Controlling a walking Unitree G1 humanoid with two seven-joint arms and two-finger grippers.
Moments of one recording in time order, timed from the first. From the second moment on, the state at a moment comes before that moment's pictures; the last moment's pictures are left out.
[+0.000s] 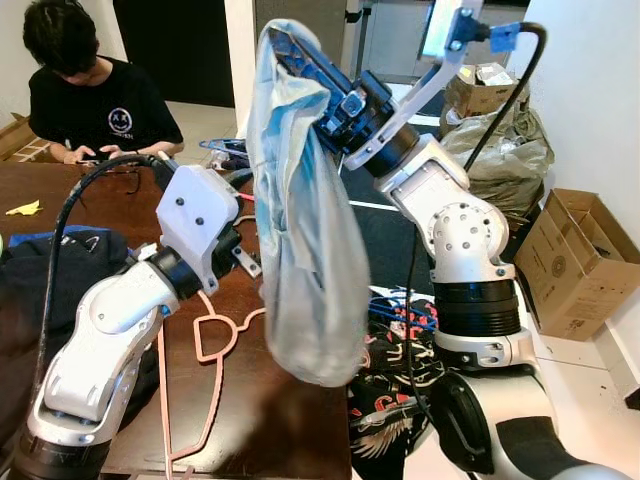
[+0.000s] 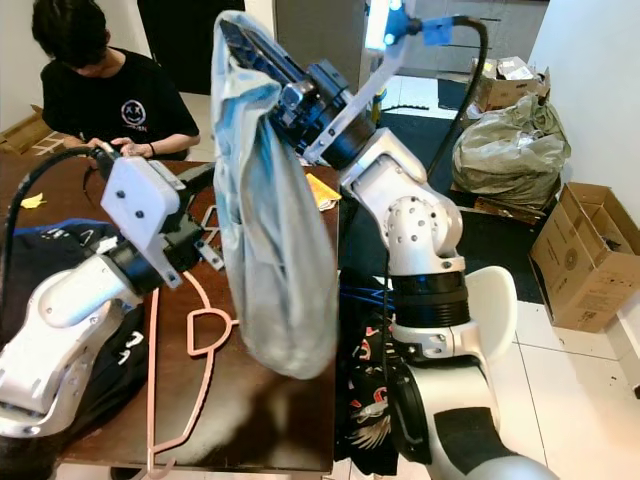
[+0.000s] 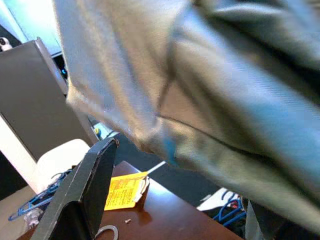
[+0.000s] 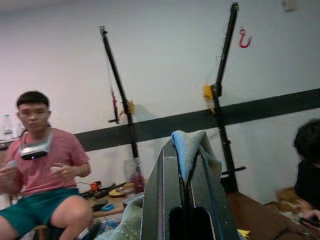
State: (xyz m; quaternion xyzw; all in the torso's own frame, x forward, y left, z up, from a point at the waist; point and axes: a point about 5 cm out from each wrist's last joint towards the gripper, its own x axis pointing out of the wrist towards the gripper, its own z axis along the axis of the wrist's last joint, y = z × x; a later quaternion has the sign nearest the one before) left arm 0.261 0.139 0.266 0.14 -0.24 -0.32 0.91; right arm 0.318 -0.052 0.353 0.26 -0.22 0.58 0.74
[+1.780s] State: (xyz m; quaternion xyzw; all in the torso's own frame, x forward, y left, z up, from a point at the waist) left arm 0.266 0.241 0.229 0.35 -0.01 0.12 0.93; right arm 0.349 0.002 0.237 0.01 -0.03 0.42 0.91
